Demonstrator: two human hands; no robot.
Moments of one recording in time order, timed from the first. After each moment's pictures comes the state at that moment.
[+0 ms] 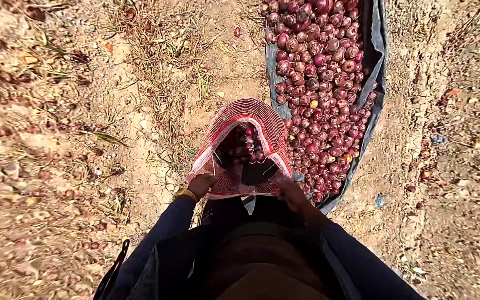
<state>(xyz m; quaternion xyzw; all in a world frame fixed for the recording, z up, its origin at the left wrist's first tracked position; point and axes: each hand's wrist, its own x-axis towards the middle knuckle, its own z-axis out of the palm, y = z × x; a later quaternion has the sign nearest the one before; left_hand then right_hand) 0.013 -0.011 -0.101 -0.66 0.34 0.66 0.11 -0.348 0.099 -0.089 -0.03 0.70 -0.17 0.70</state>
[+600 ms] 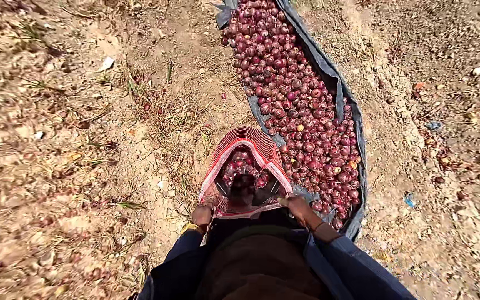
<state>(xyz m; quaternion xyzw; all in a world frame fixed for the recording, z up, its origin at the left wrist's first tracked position) 0.034 -0.048 -0.046 -0.75 0.41 0.51 0.11 -0.325 0.078 -0.033 -0.16 0.77 -0.08 0.61</state>
